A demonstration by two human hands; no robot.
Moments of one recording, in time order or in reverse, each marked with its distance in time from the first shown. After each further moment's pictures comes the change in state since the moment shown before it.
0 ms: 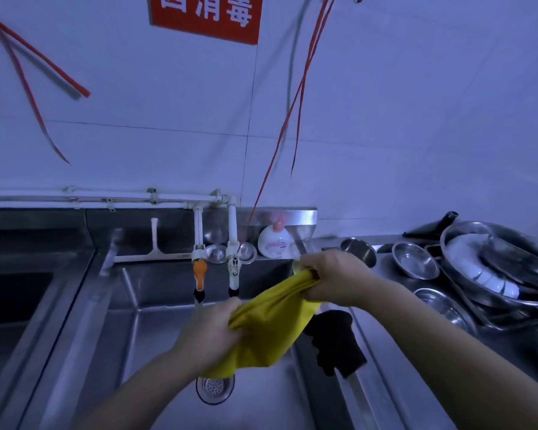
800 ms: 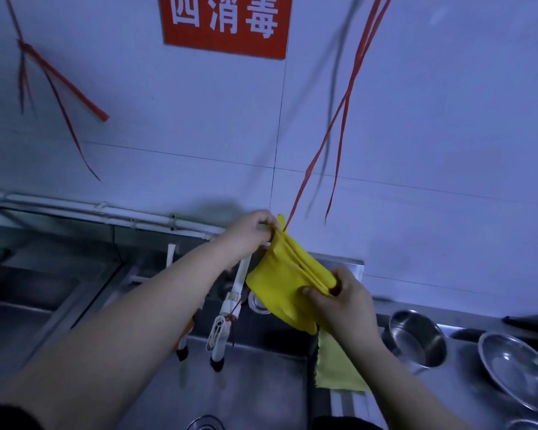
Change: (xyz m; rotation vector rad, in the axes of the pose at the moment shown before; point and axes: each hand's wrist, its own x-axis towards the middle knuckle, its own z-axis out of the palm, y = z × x) left_hand 0.259 0.063 -0.085 -0.508 0.262 -0.111; right_hand 0.138 0.094 0.032 0.710 0.405 0.197
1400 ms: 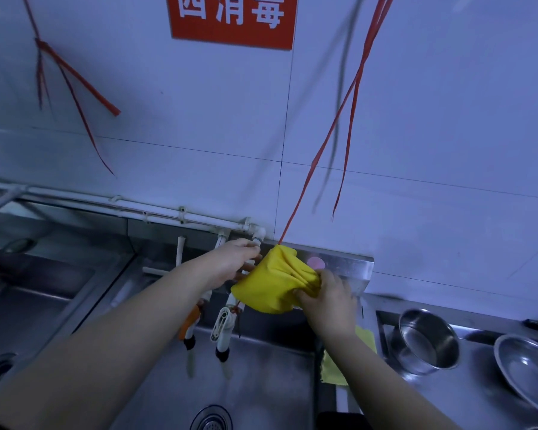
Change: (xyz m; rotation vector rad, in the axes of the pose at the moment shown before) left_hand -0.025 -0.051 -0.007 -0.188 -0.058 -0.463; right_hand 0.010 0.022 0.048 -0.310 -0.079 0.030
